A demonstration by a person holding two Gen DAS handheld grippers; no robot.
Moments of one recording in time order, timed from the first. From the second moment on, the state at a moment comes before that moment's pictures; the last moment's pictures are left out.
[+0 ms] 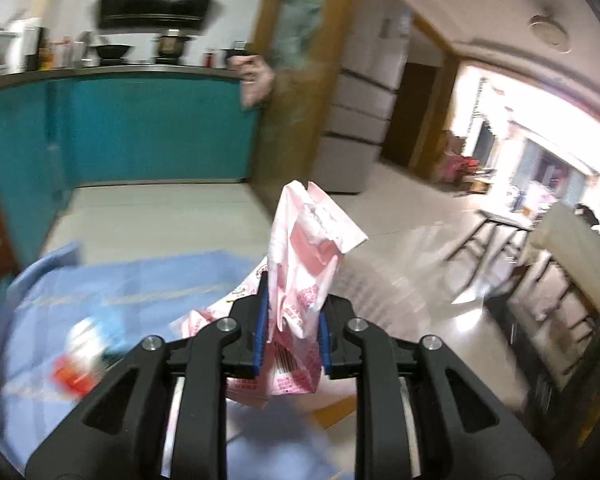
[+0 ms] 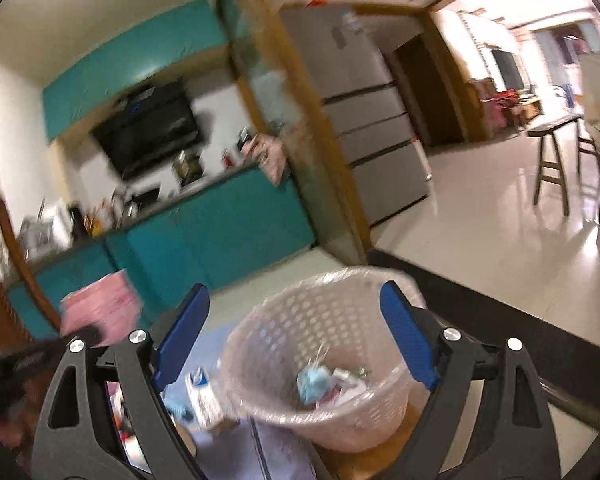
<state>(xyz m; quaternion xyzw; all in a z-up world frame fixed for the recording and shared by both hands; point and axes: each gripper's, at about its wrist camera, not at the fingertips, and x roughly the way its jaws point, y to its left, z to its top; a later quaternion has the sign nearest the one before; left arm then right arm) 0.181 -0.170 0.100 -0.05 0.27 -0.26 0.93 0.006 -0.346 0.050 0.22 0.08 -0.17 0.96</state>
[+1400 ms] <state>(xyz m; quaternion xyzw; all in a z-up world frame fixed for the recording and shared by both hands) 0.074 0.004 0.010 0.01 0.30 -0.07 0.95 0.039 -0.219 0.031 0.08 0.24 0.00 0.97</state>
